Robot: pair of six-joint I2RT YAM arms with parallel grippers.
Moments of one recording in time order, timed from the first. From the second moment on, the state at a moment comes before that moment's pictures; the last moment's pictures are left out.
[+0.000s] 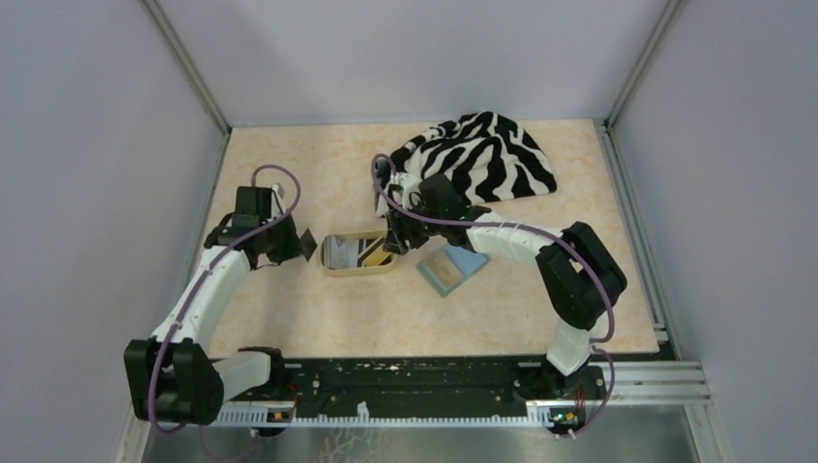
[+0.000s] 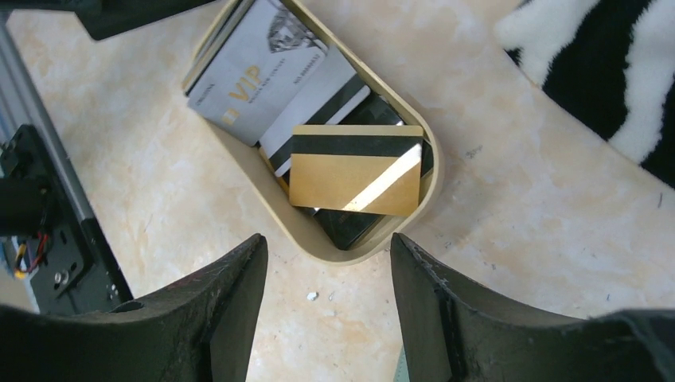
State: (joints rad) left arm -0.08 1.18 0.85 -0.63 0.13 -0.36; right arm 0.71 1.76 1.11 -0.01 -0.39 0.21
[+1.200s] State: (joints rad) left arm -0.61 1.11 0.64 -0.10 0.64 -0.30; right arm 0.59 1.34 1.17 -0.78 -1.03 -0.95
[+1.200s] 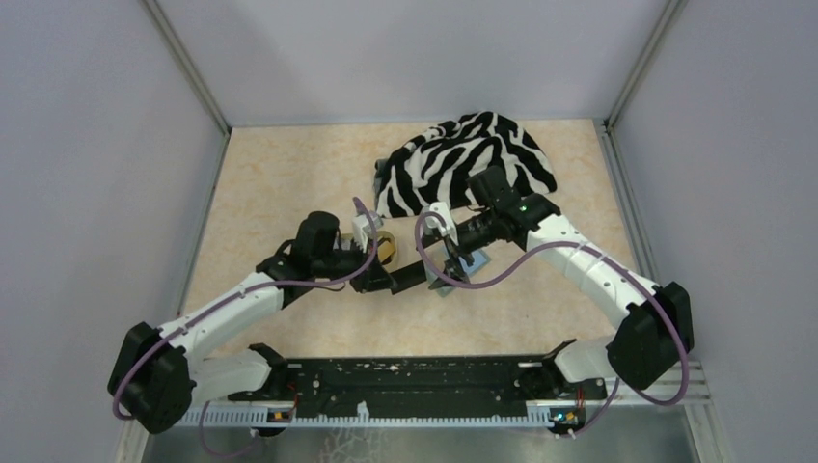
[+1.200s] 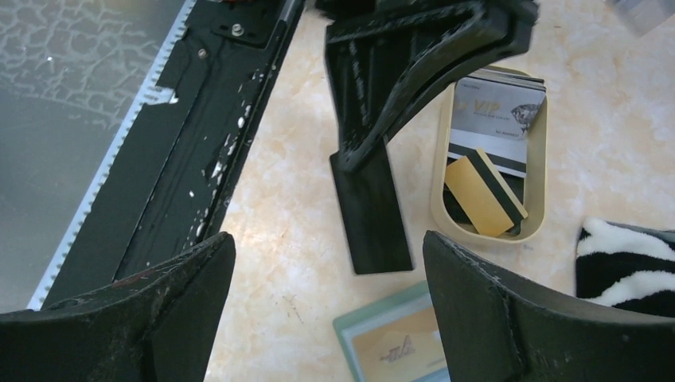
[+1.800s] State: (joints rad) left arm -0.73 1.22 0.65 0.07 0.59 -0.16; right arm 0.59 1.50 1.06 -0.59 -1.02 -0.73
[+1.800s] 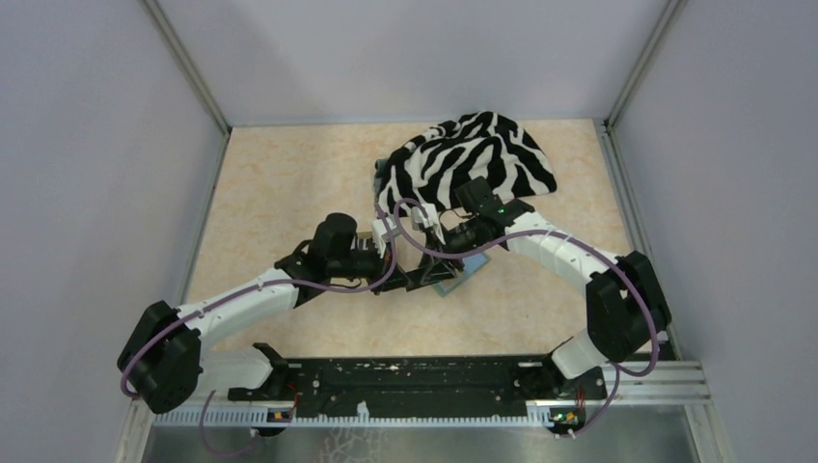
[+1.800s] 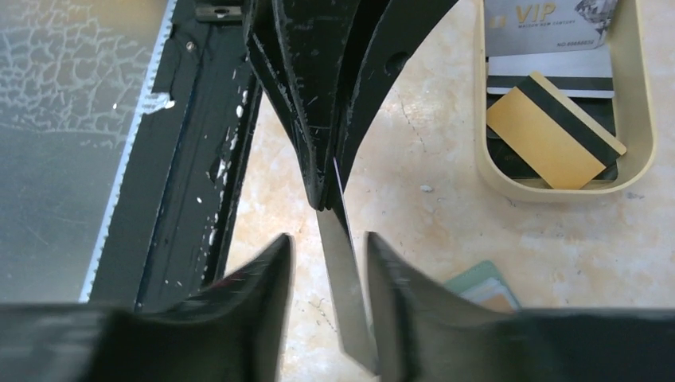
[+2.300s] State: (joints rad) left arm -0.74 0.95 0.44 0.30 0.39 -0.26; right arm 0.52 1.54 1.11 -0.63 -1.14 -0.65
